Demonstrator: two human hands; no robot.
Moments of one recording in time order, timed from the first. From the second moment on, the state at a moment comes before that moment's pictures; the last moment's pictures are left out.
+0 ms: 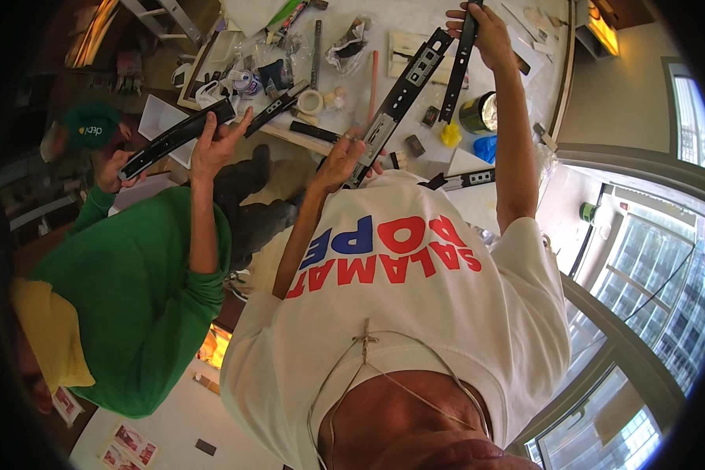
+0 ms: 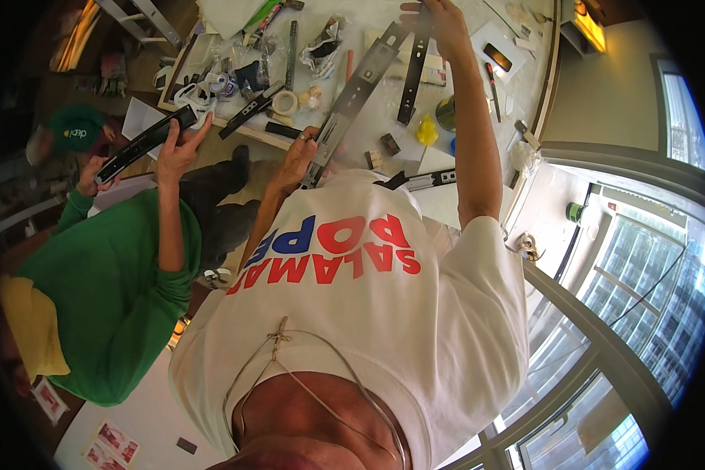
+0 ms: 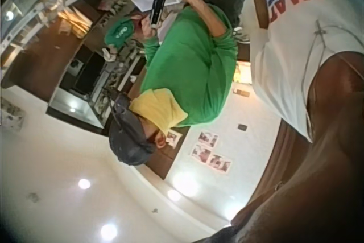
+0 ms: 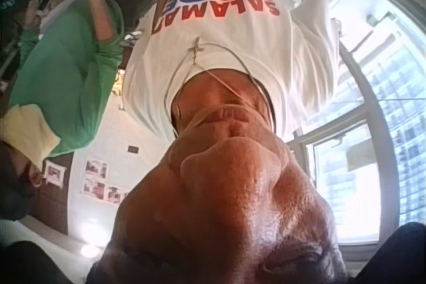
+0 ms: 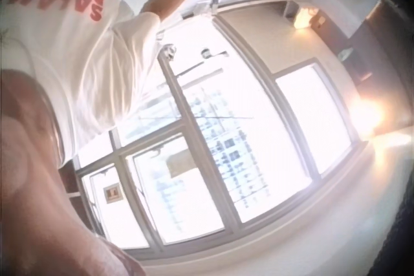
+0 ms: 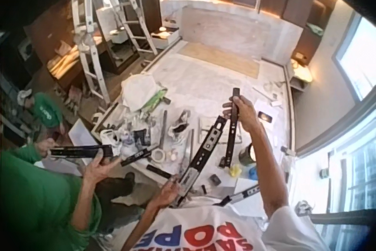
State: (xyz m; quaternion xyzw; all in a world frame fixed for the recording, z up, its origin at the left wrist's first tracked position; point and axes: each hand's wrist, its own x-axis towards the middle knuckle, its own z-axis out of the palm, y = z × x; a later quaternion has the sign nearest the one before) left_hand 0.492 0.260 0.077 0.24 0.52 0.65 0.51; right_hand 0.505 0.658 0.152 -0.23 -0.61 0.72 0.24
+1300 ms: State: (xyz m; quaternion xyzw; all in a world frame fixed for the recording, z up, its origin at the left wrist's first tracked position) left_hand 0.481 0.265 0.081 0.25 0.51 0.64 0.52; right_hand 0.490 0.668 0.094 -0.22 -0.48 0.79 0.30
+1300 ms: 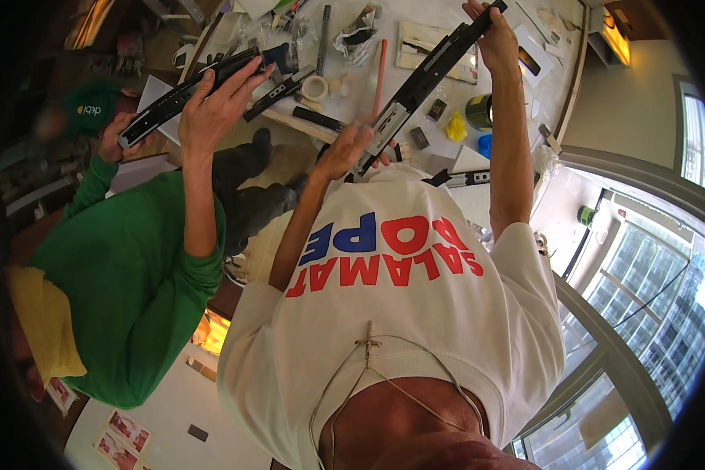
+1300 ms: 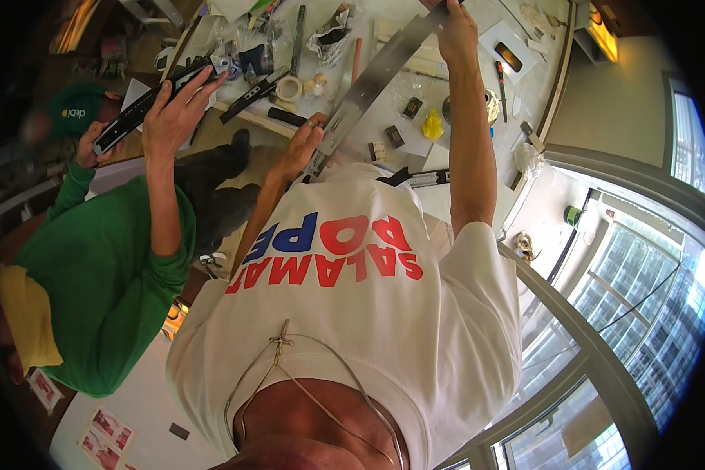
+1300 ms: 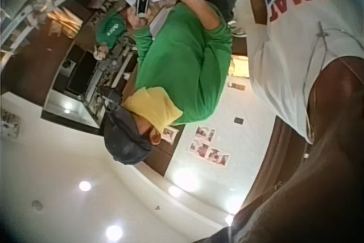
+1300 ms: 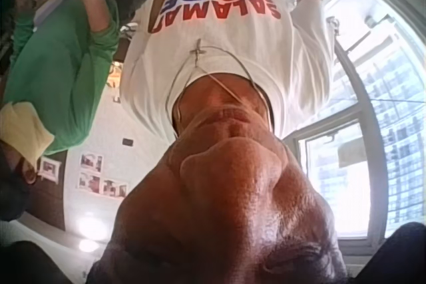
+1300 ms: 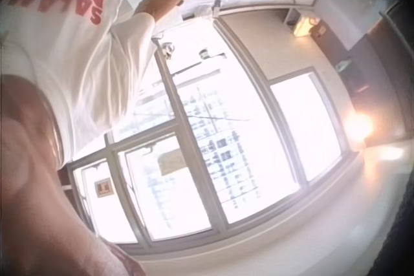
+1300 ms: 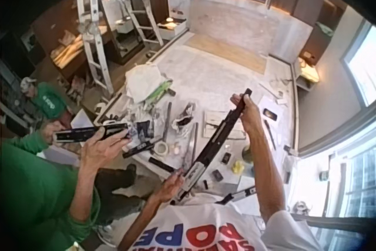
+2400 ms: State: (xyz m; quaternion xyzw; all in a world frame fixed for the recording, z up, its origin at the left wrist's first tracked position) left_hand 0.483 0.280 0.102 0.22 0.50 0.67 0.51; right_hand 0.491 0.624 0.080 -0.19 -0.49 0.81 0.28
